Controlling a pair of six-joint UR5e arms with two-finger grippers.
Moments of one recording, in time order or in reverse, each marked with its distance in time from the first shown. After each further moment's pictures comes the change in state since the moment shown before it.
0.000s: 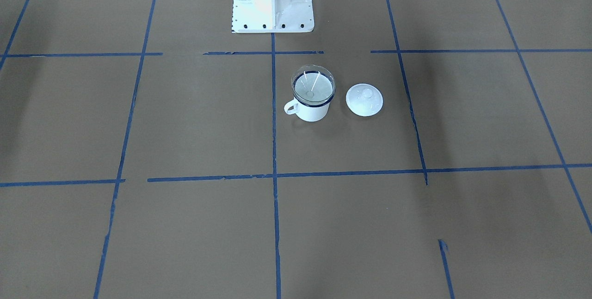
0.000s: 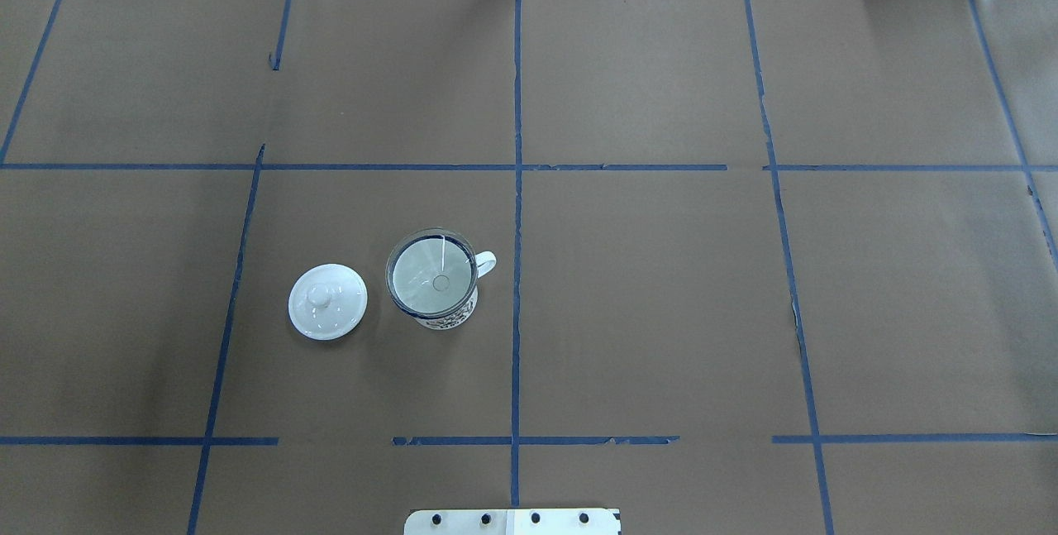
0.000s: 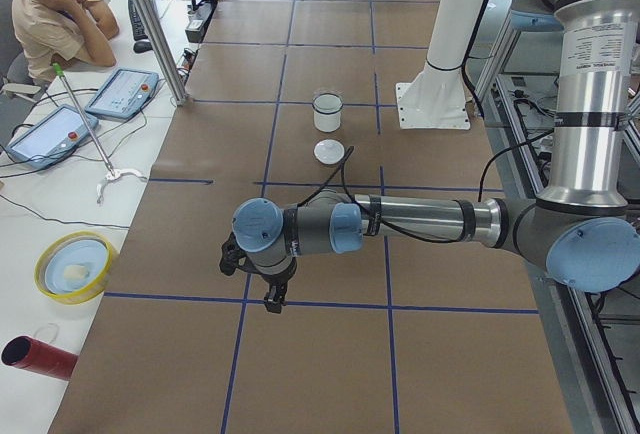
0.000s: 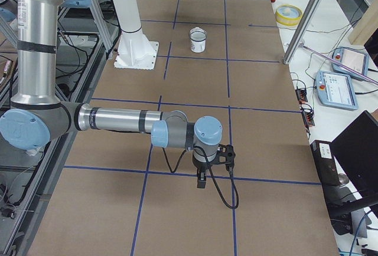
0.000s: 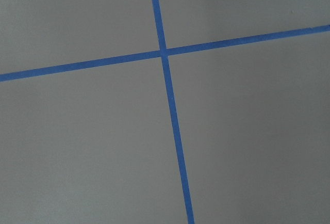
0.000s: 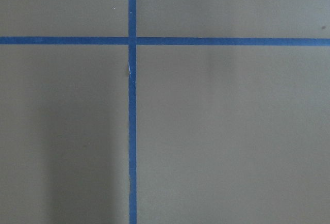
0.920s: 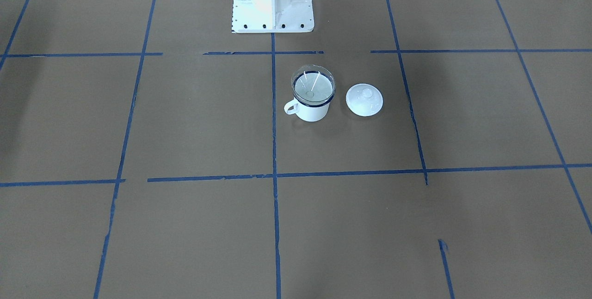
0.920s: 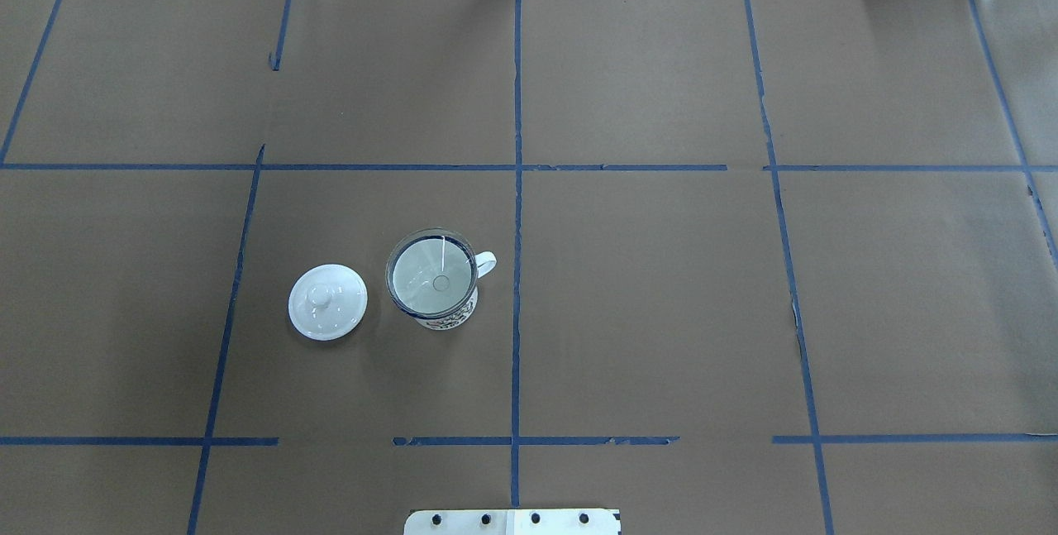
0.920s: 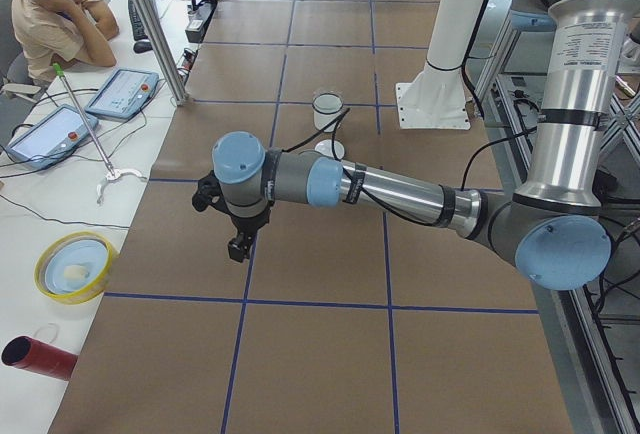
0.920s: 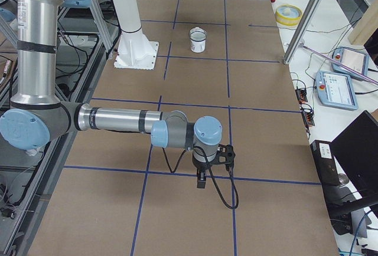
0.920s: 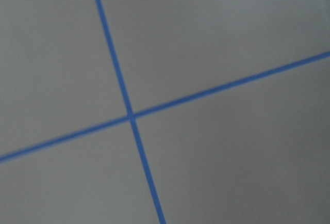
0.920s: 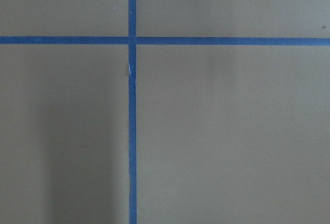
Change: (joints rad) left arm 0.021 -0.149 -0.099 -0.045 0.008 -0.002; right arm 0.000 -0.001 0.000 0.000 0.000 0.000
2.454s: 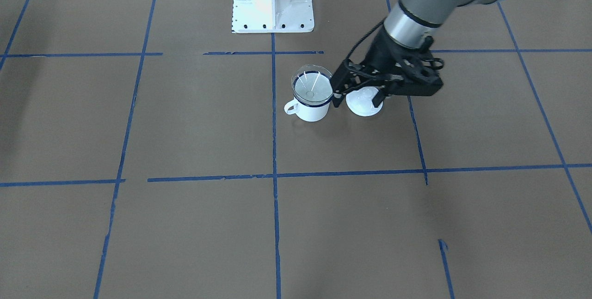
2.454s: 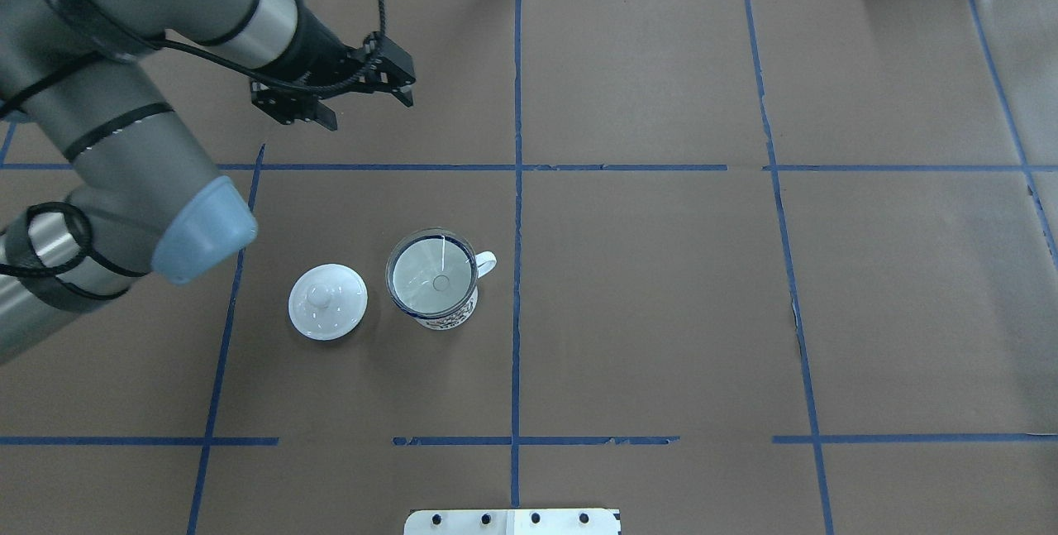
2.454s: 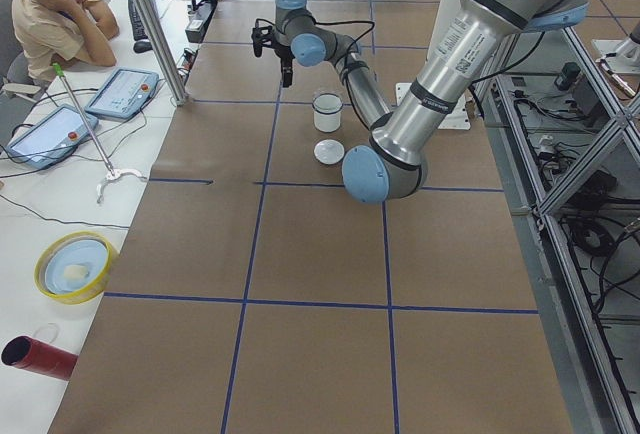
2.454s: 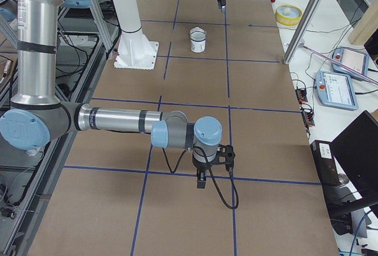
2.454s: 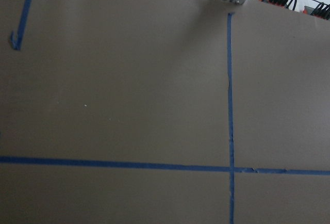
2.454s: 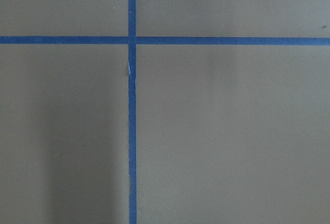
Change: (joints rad) left arm 0.798 -0.555 -0.100 -0.096 0.351 -1.589; right arm 0.000 0.000 0.000 0.000 0.000 0.000
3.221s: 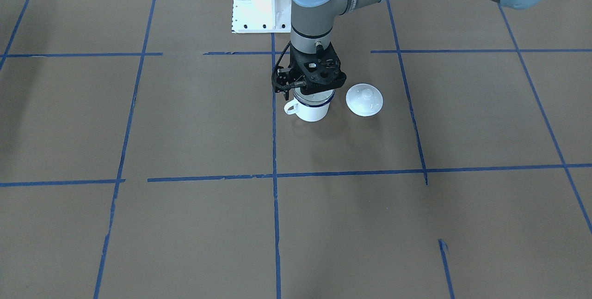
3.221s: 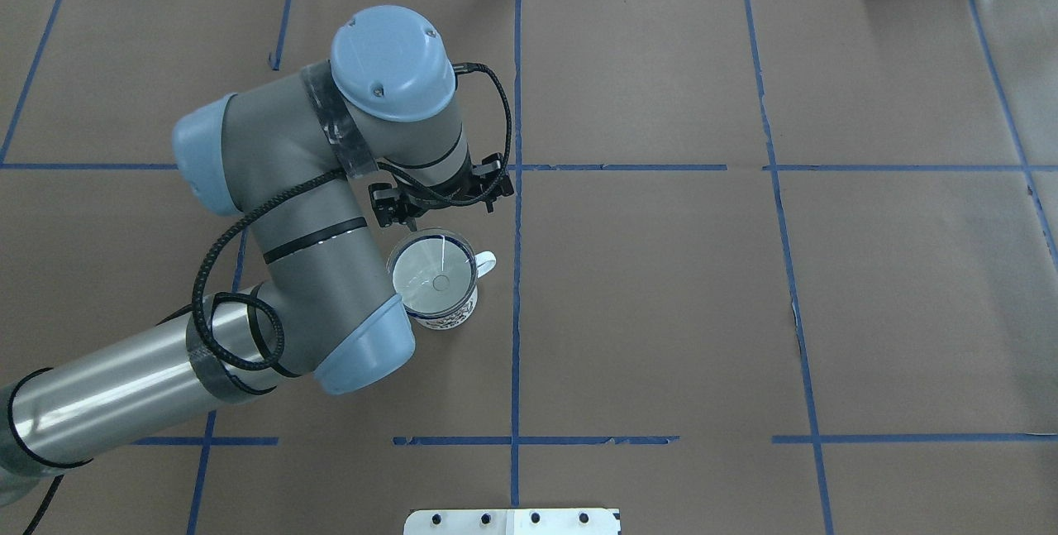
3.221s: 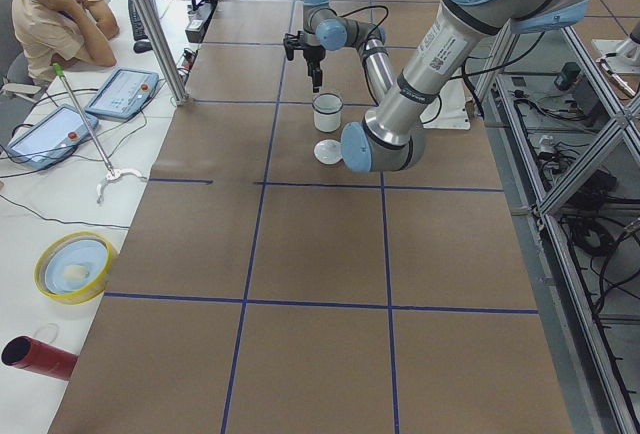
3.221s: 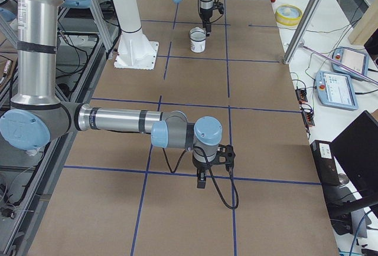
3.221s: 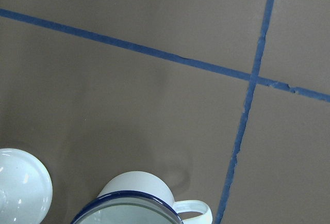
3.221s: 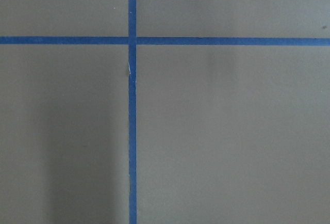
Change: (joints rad) left arm 0.225 -0.122 0.118 0.206 0.184 -0.089; right arm 0.000 0.000 0.000 0.000 0.000 0.000
